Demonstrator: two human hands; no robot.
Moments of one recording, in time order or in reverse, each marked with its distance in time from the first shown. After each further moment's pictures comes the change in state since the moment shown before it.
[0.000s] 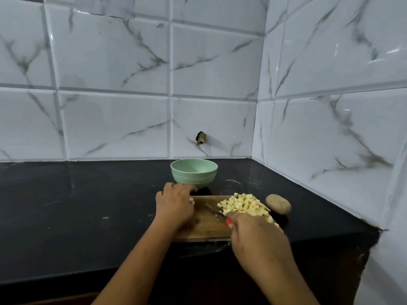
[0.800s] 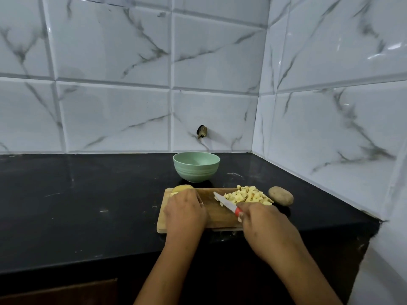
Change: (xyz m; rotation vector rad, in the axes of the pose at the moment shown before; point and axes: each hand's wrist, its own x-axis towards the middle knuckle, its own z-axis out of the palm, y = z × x) left_hand -0.040 0.018 0.017 -0.142 0.221 -0.165; right_hand 0.008 0.010 0.006 0.048 -0.027 0.066
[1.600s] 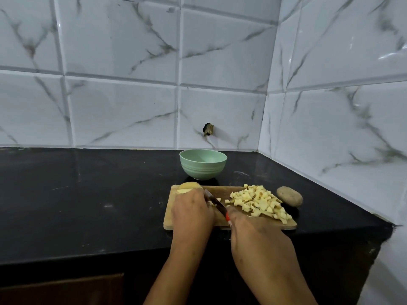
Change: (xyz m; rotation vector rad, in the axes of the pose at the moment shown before) left_hand -0.008 0.000 0.000 -0.151 0.056 0.024; right_hand -0.028 -0.029 0.011 -0.093 0.114 -0.159
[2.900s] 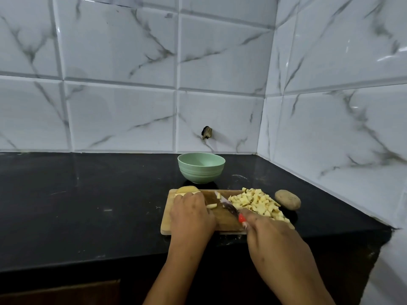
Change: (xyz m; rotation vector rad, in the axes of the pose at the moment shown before) left_hand 0.000 0.004 -0.003 0.146 -0.088 0.032; right_hand -0.001 0.023 -0.005 0.061 0.007 0.114
